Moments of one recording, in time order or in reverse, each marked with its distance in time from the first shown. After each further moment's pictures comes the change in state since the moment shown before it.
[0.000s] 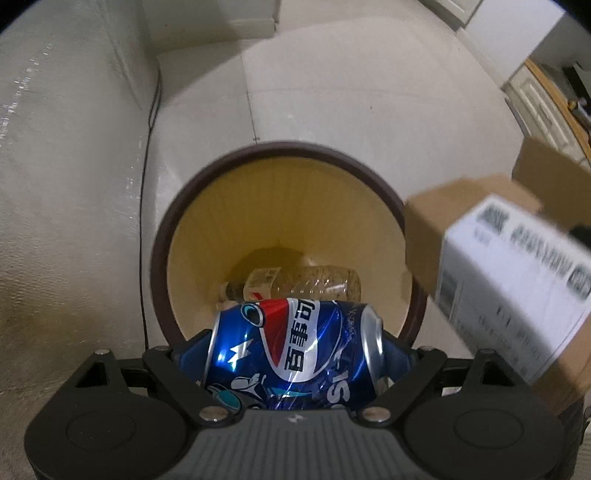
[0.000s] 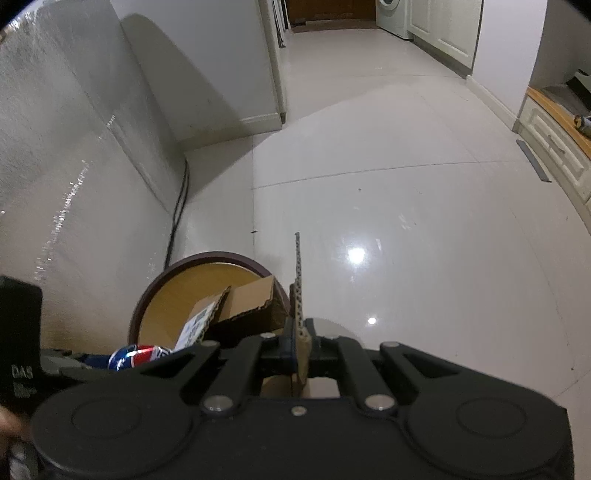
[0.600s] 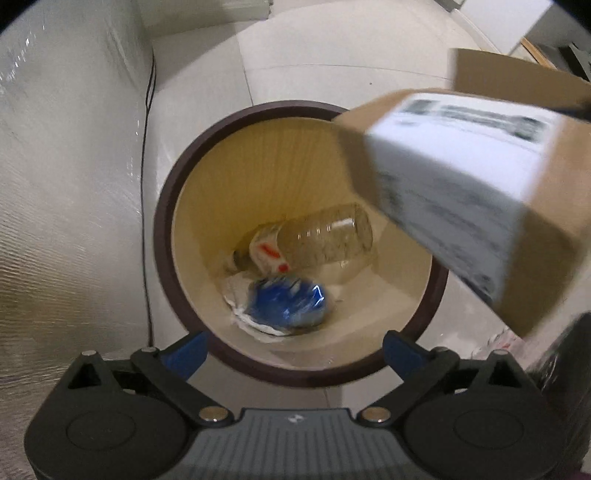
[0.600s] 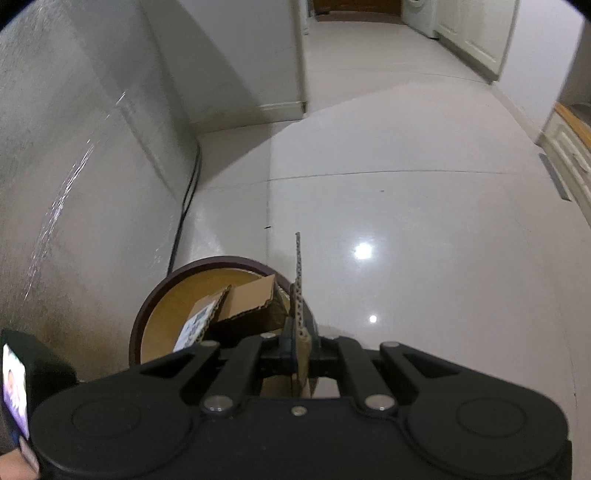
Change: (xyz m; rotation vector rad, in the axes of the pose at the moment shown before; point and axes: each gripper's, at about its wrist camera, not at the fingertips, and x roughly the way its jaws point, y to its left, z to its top) left arm 0.010 0.004 -0.018 0.038 0.030 0.008; right arm 0.040 0.033 0.030 -0.100 0.058 0.050
